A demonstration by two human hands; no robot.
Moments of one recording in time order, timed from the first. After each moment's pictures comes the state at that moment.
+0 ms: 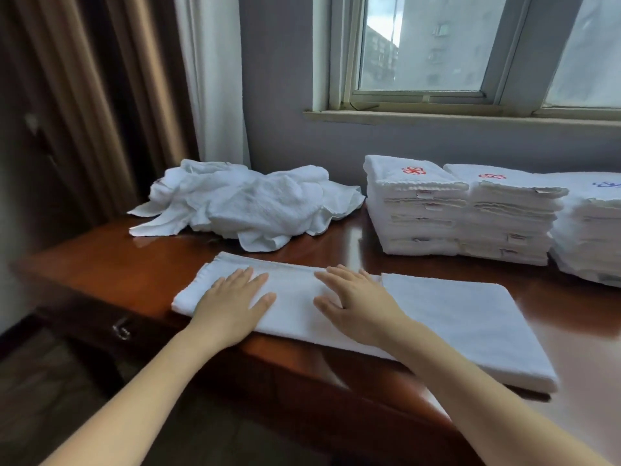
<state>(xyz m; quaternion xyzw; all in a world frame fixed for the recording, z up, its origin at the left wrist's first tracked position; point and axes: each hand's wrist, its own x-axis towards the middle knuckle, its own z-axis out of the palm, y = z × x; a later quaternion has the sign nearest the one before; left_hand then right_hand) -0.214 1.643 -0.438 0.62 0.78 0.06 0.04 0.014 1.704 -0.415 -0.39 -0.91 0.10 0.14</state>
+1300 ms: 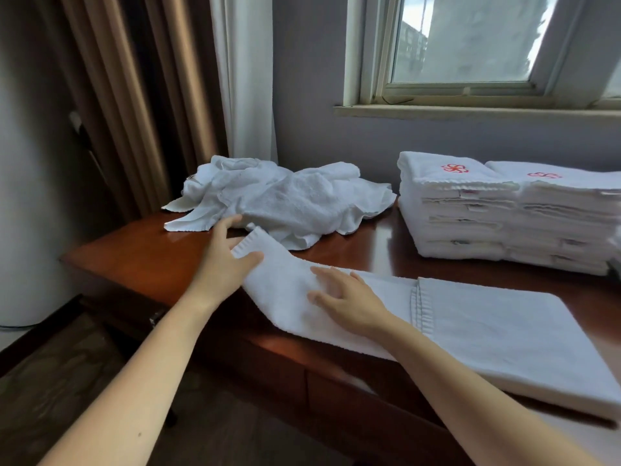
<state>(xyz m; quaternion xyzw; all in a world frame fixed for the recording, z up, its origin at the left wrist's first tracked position) -0.249 1.631 -0.385 0.45 0.67 0.56 0.17 -0.046 1.716 -0.431 -0.36 -0.86 0.29 0.19</state>
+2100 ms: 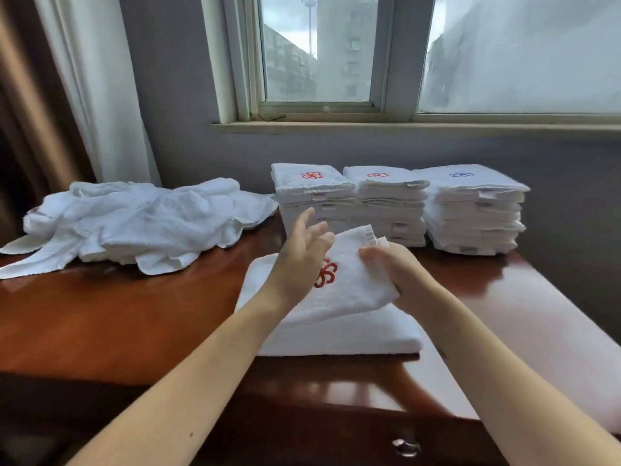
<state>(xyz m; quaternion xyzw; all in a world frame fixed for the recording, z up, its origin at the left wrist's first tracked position) 0.012 1.695 -0.361 0.62 0.46 0.52 0.37 0.176 1.724 -0.370 -0.44 -0.48 0.59 0.48</state>
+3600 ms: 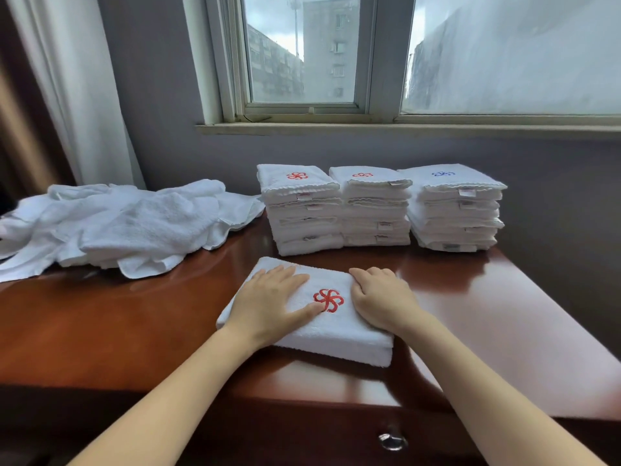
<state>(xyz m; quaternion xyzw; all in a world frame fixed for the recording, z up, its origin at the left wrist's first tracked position) -0.024 1.703 -0.428 0.79 0.59 0.18 -0.03 0.194 1.733 -0.423 -0.63 -0.76 0.06 0.12</state>
